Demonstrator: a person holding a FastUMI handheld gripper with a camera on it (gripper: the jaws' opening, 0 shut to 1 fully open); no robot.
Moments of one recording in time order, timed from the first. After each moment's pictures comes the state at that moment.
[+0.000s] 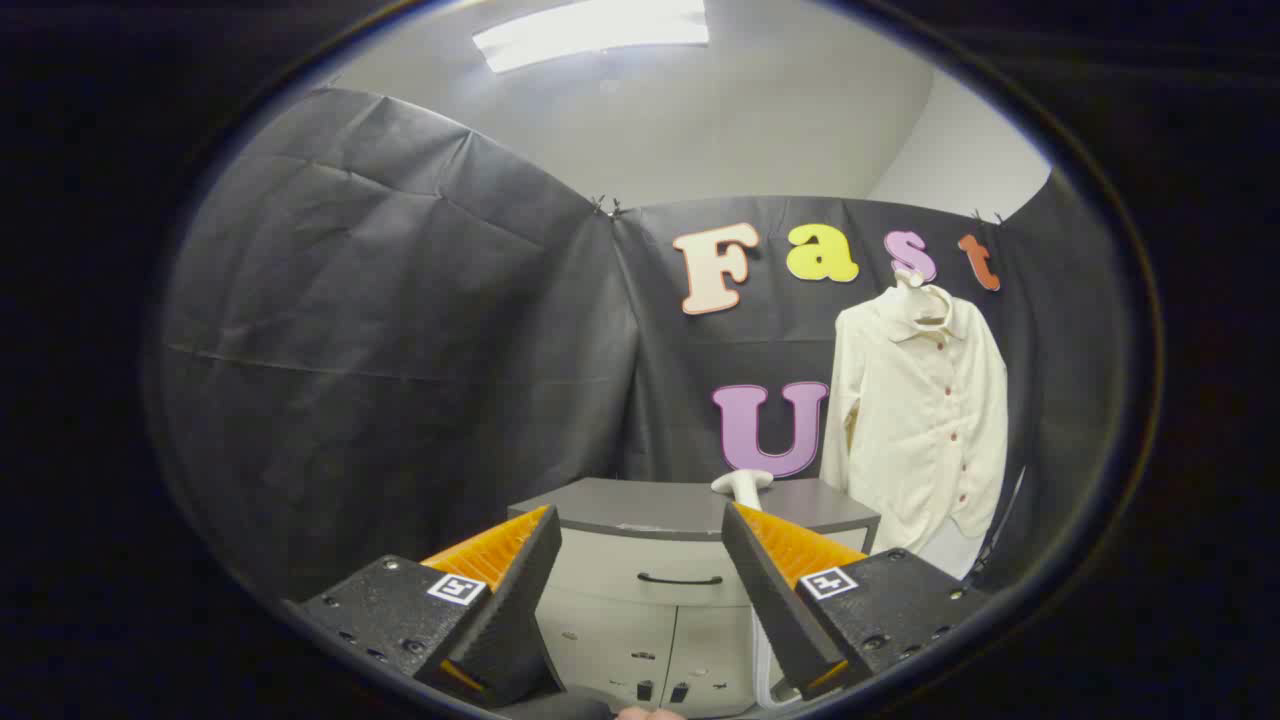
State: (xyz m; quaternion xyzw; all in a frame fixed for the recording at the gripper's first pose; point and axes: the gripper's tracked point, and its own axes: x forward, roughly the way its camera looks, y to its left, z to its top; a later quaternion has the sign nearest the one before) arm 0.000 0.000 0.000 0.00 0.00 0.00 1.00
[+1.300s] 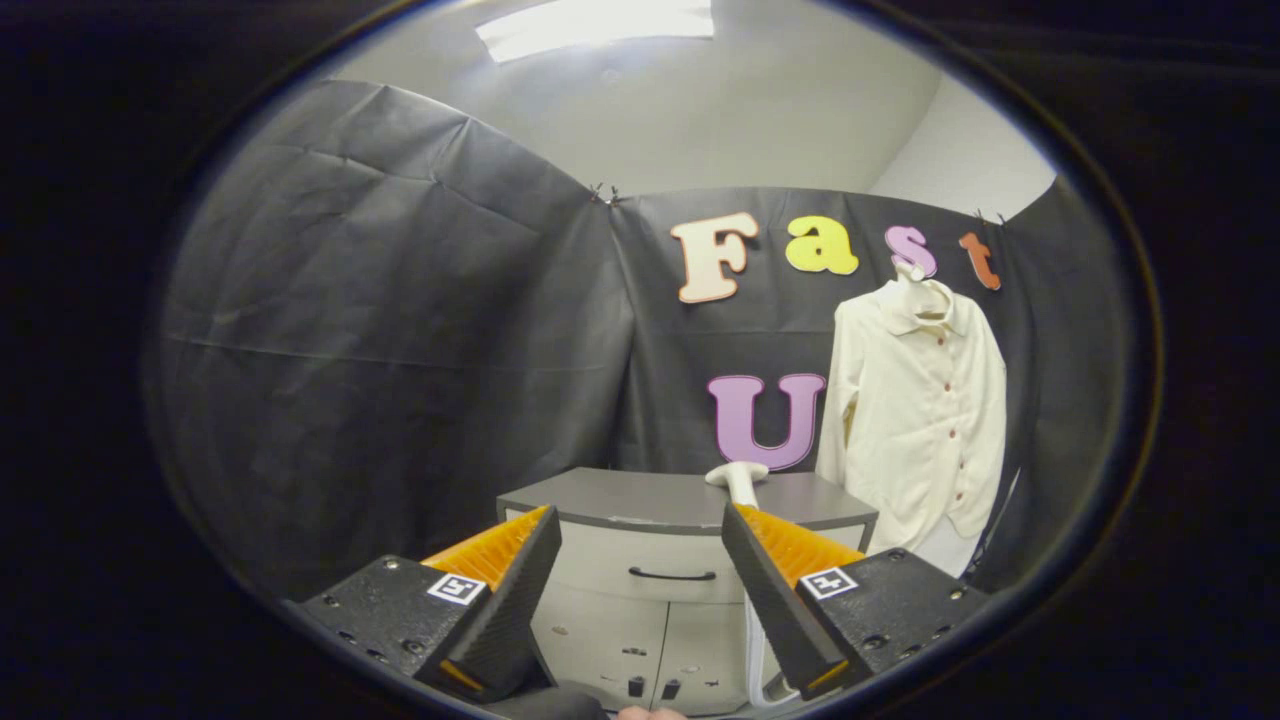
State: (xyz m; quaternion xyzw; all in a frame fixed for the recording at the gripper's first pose) arm 0.013 -0.004 -0.013 -0.01 0.02 0.00 1.00
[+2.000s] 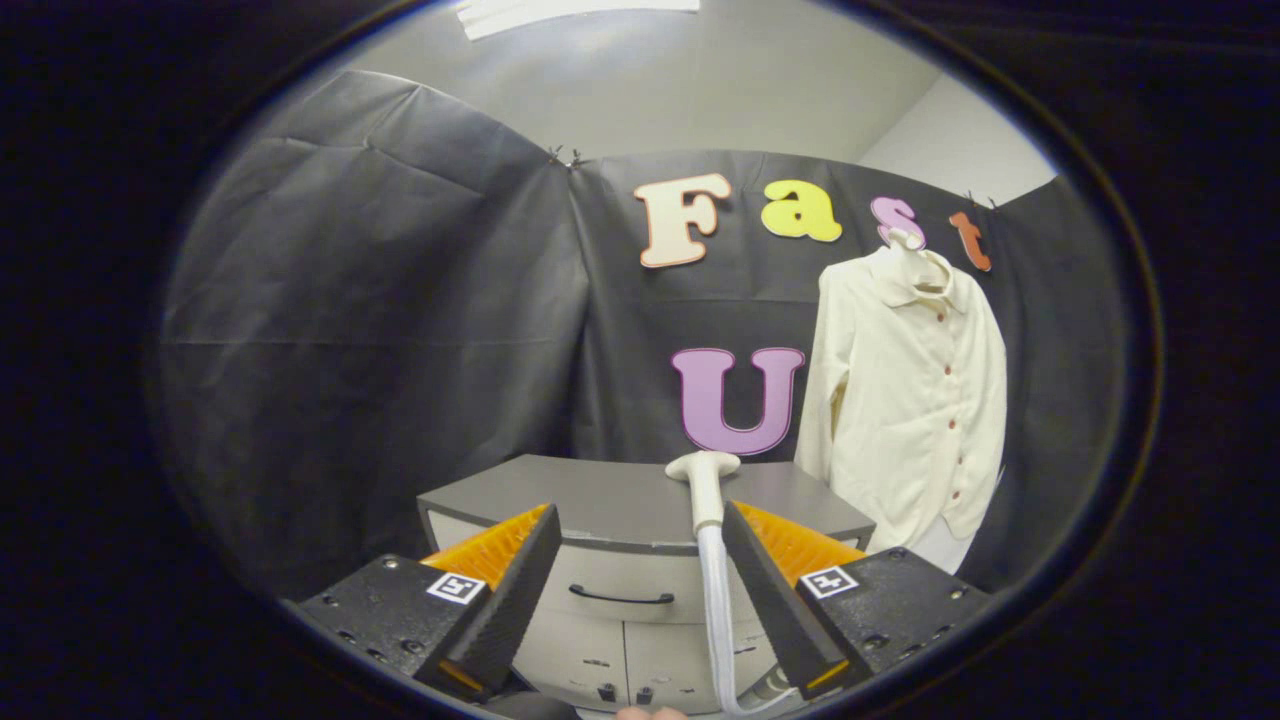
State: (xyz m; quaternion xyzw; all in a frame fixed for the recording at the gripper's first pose) arm 0.114 -0.061 -0.036 -0.01 0.06 -0.05 1.00
